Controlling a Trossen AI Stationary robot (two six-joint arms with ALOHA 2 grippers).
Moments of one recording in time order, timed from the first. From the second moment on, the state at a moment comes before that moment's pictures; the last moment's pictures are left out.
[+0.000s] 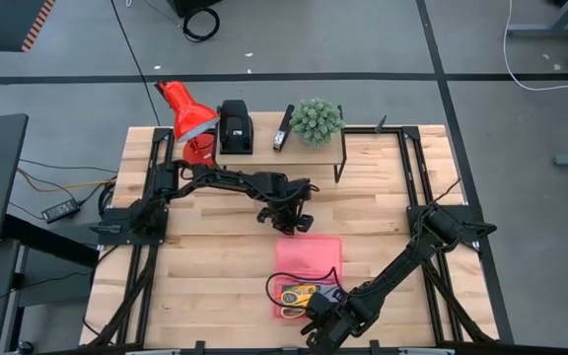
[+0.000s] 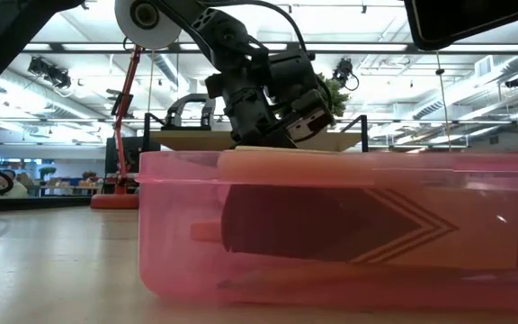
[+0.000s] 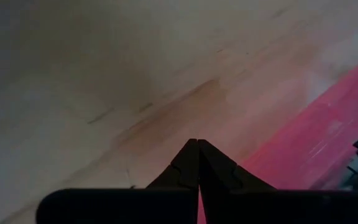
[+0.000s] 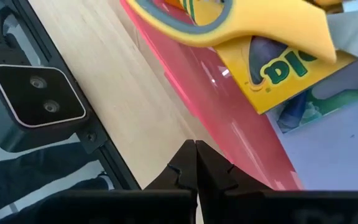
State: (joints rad) left arm 0.09 2.14 1.51 -0.57 0.50 -1.08; right arm 0.71 2.12 1.46 -0.50 0.16 1.38
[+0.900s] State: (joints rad) left arm 0.15 2.14 1.71 -0.66 0.54 -0.93; right arm 0.66 2.12 1.46 -0.51 0.12 1.39
